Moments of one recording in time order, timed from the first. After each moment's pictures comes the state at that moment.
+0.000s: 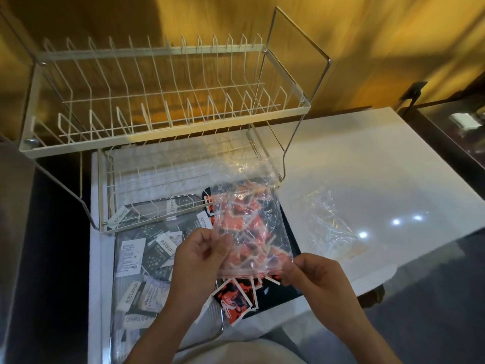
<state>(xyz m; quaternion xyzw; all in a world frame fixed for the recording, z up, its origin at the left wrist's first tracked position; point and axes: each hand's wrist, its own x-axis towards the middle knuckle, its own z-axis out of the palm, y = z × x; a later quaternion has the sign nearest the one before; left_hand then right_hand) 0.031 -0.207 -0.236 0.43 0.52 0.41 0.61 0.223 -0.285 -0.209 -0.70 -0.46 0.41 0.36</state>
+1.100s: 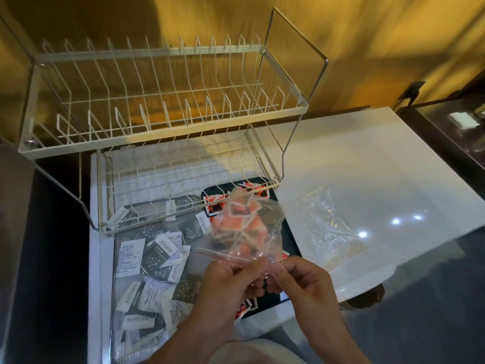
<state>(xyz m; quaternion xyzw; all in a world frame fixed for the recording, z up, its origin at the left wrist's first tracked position) 0.061 -0.237 -0.214 0.33 0.48 0.30 0.75 0.192 -0.290 -0.217 -0.61 -0.37 0.45 0.53</state>
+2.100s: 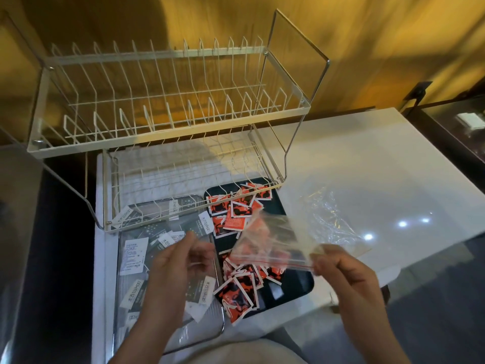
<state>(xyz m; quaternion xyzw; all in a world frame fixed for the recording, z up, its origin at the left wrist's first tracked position) 0.008 -0.211 -0.225 0.32 0.55 0.44 0.63 0.235 -0.302 -0.195 -0.64 -0.39 0.39 0.54</state>
